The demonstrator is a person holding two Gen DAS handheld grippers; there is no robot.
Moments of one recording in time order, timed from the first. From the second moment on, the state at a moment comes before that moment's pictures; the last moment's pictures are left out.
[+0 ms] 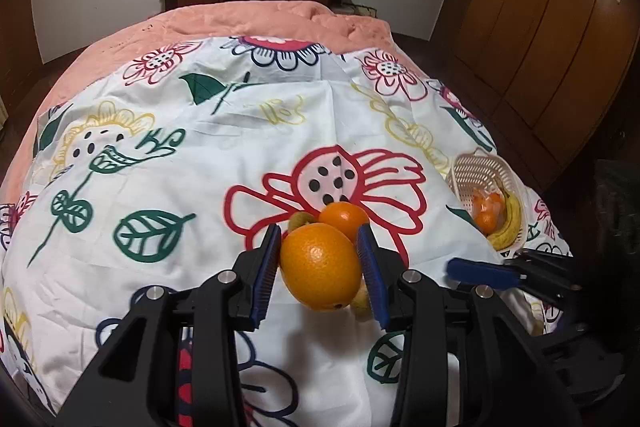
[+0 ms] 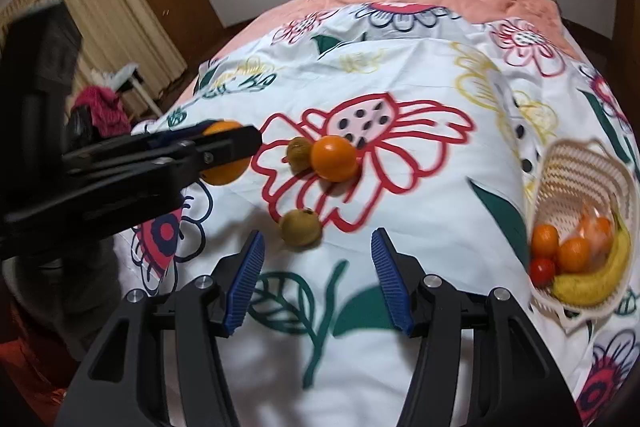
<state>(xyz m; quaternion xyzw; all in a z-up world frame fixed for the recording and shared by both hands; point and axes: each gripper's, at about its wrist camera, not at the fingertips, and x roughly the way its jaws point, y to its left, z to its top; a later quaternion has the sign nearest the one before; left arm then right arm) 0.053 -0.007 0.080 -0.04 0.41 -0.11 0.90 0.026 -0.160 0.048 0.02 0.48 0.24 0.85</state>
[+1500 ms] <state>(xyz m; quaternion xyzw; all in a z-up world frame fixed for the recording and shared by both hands) 0.046 0.003 0.081 -0.06 0.41 -0.12 0.90 0.055 -0.246 0.061 0.09 0.46 0.14 0.87</state>
